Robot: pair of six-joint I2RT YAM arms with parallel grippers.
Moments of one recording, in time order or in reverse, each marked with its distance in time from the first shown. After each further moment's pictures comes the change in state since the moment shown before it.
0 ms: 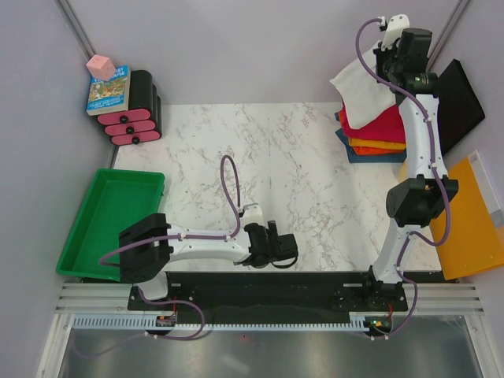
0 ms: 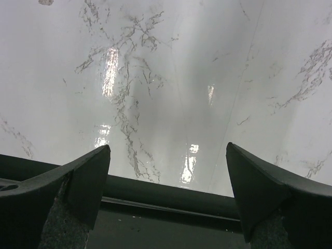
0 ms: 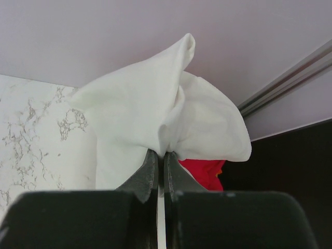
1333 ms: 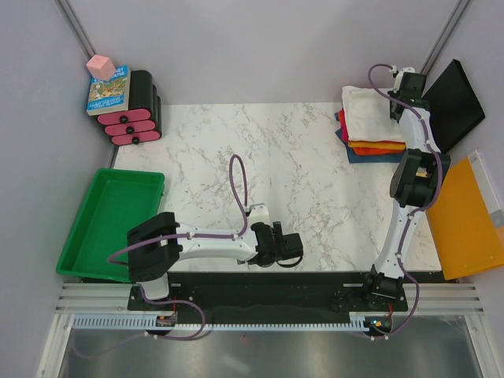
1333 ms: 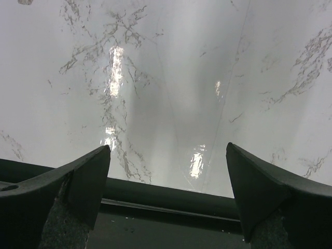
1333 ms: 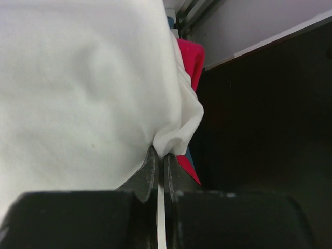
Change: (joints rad) left arm 0.000 0.058 0.047 0.002 0.019 0.044; right arm -0.177 0.325 -0.157 0.188 0.209 -0.011
